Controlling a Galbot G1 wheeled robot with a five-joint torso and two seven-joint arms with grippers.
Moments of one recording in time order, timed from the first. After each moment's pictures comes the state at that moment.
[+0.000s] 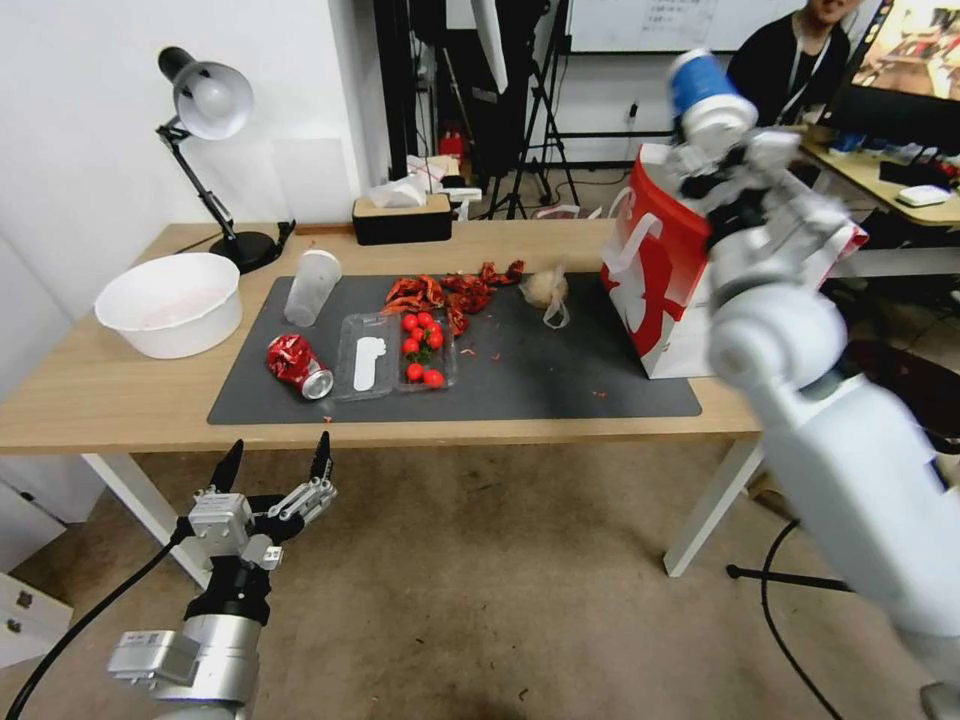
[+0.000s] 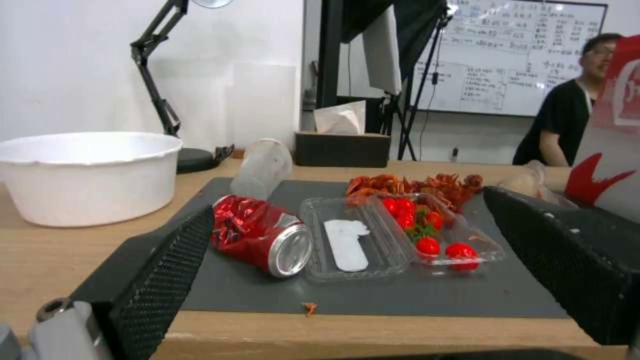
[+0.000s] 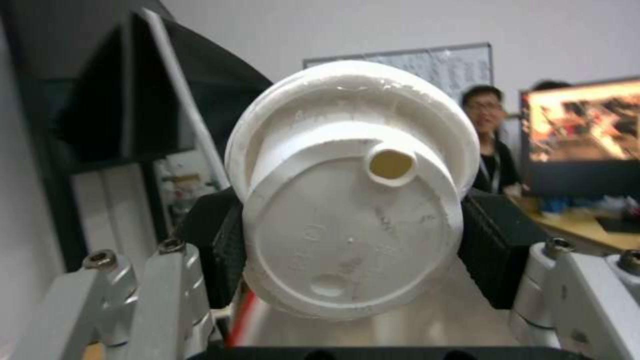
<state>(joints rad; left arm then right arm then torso) 1.86 -1.61 -0.68 -2.34 -0.25 -0.08 0.15 -0.60 1.00 0.19 1.97 0.66 -0.24 0.56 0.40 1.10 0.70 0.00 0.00</state>
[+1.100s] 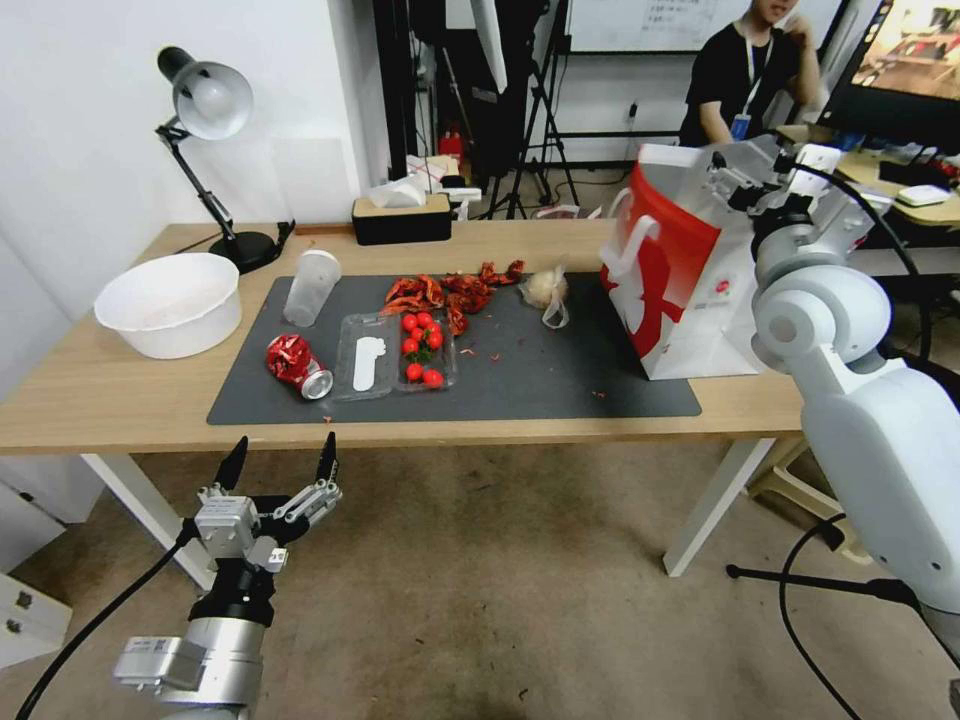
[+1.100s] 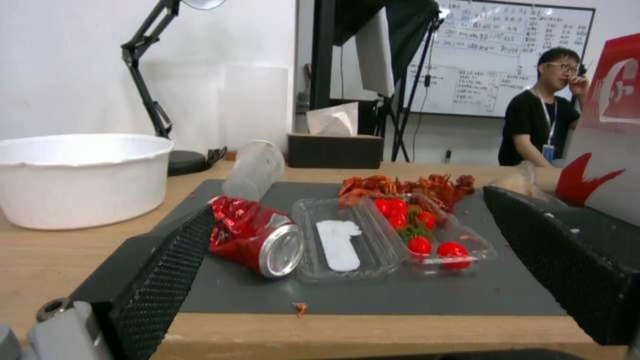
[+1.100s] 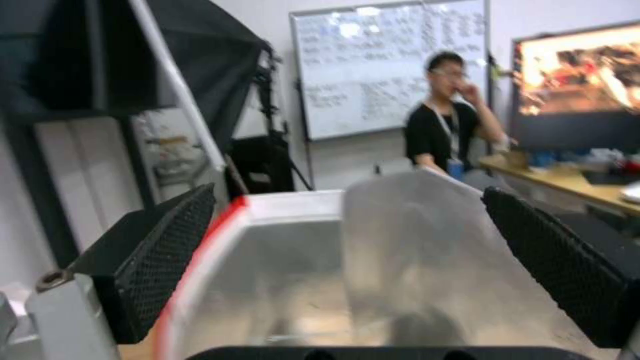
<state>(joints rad) 1.86 -1.61 -0.67 -2.33 -0.22 -0.12 0.18 -0.60 0.93 0.31 1.88 0.83 -0.33 0.53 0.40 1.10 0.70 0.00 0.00</state>
